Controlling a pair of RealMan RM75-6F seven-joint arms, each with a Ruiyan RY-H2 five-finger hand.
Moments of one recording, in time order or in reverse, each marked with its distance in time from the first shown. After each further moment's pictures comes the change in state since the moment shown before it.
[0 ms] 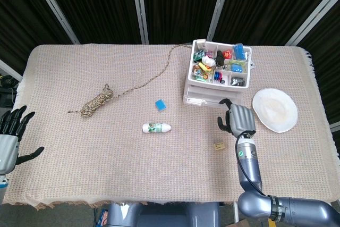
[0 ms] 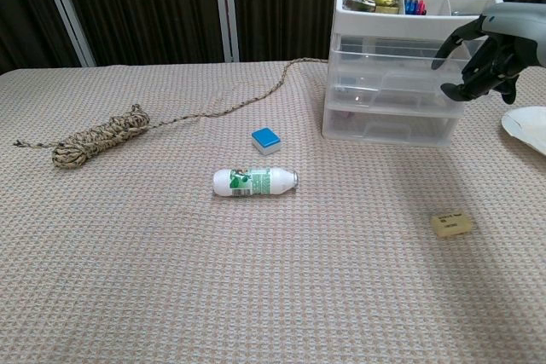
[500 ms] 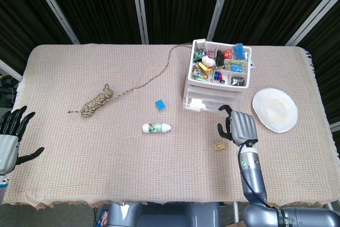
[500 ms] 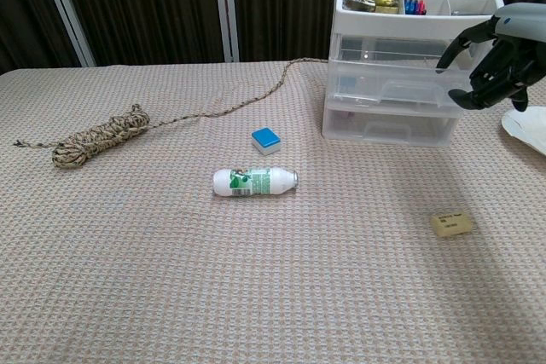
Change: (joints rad) left arm -0.001 0.005 0.002 -0.007 -0.003 -0.007 -0.003; right arm -0.055 0.022 -0.064 -0.093 -0.105 0.046 0.020
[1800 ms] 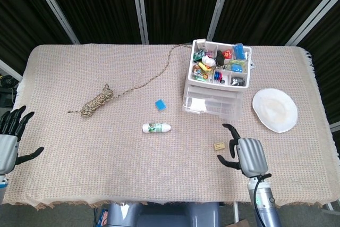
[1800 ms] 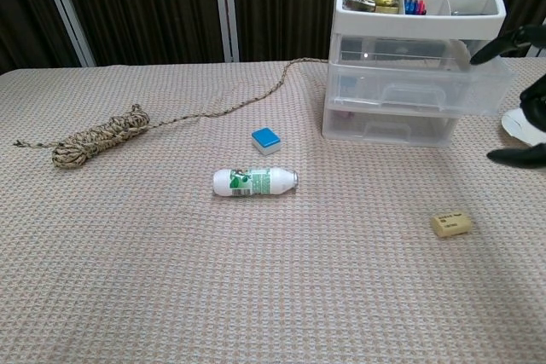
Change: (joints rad) left arm 0.002 0.000 -0.003 -0.007 -0.007 0.002 -0.005; right arm -0.244 0.014 -0.309 -0.097 -0.549 0.138 0.115
